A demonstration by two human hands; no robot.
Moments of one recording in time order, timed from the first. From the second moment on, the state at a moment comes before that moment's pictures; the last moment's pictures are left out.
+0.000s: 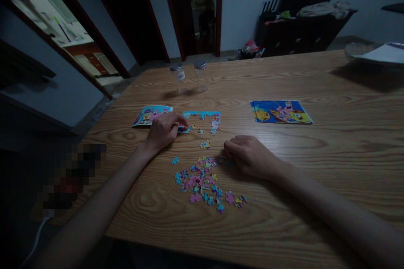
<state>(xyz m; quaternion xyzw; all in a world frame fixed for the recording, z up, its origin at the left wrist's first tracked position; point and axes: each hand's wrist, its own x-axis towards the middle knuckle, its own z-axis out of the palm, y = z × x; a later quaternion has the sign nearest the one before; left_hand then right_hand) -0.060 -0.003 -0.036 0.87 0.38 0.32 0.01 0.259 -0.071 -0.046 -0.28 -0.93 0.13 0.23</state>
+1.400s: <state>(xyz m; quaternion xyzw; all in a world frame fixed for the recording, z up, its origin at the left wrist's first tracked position) -0.053 -0.004 -0.040 0.90 0.34 0.25 0.06 0.259 -0.072 -0.046 -0.29 -0.92 0.14 0.22</state>
